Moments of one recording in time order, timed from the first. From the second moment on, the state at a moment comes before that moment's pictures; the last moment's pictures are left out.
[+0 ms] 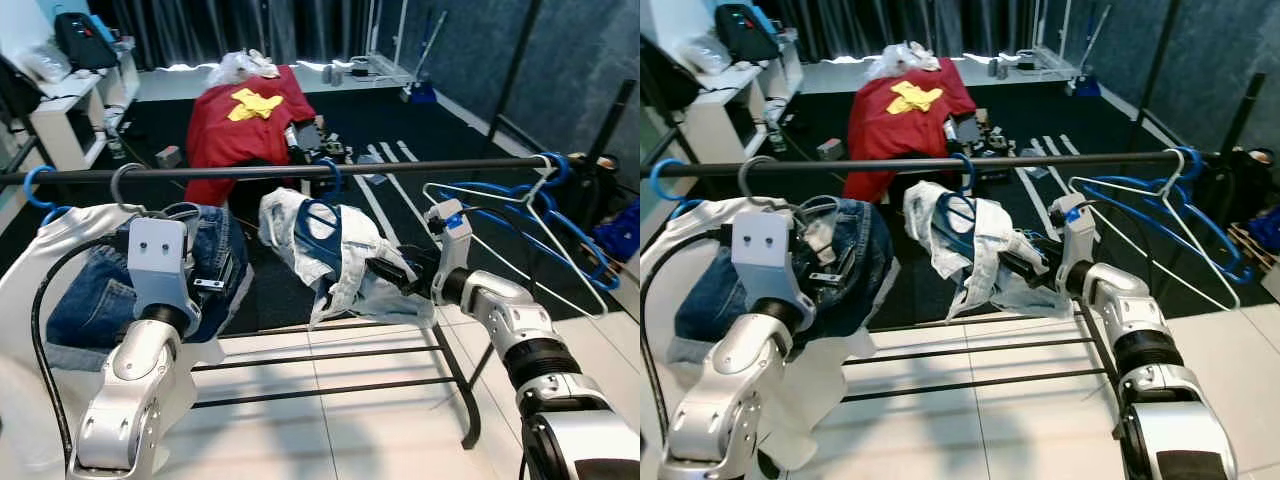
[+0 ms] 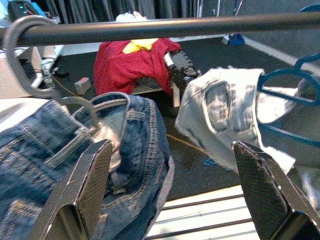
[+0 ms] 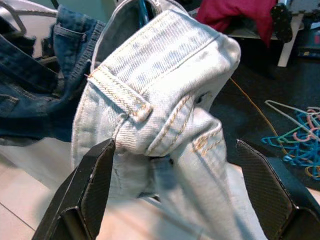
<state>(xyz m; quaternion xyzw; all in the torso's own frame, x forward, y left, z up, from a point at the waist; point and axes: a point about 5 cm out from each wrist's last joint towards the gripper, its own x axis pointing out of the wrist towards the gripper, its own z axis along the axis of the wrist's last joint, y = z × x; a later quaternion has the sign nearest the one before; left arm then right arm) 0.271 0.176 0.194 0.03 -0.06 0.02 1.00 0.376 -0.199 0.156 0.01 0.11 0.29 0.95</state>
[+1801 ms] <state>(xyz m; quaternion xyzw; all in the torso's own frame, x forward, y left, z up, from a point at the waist) 0.259 0.197 0.215 0.06 -0.06 0.06 0.99 0.390 -0.219 0.200 -0.08 0.09 0.33 0.94</state>
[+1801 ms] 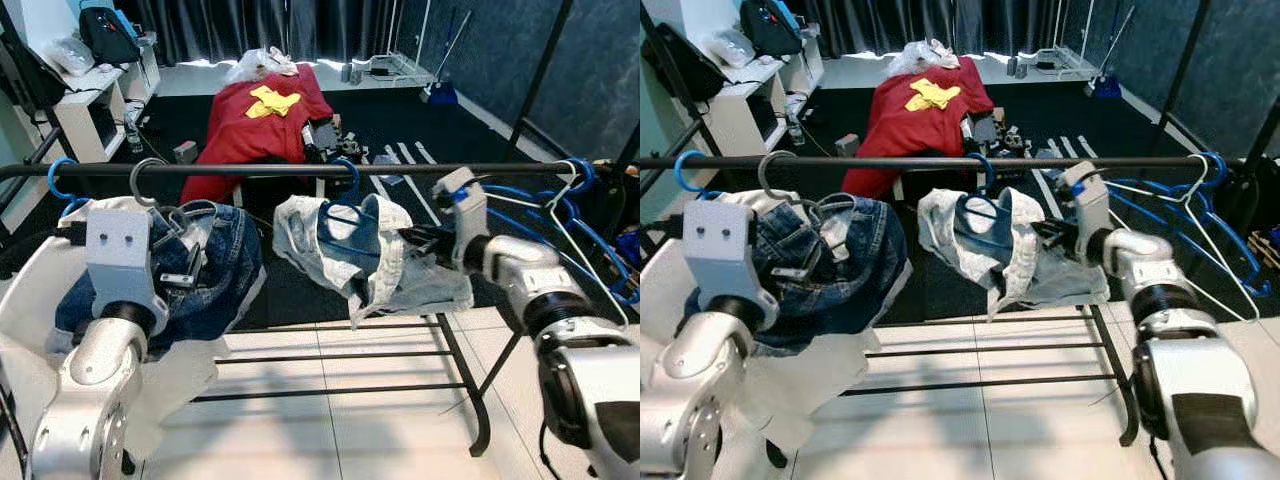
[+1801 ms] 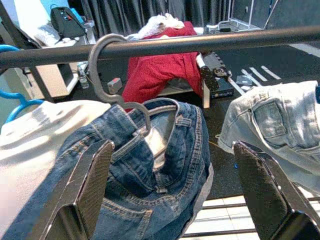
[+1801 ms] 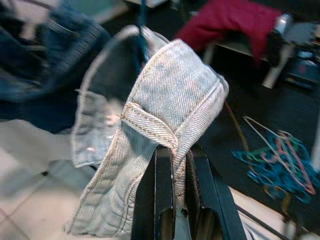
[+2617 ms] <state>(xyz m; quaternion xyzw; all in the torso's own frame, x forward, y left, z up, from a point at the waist) 0.270 0.200 0.228 0.04 -0.10 0.08 0.99 0.383 -0.228 0.259 -0.05 -0.01 0.44 0.90</state>
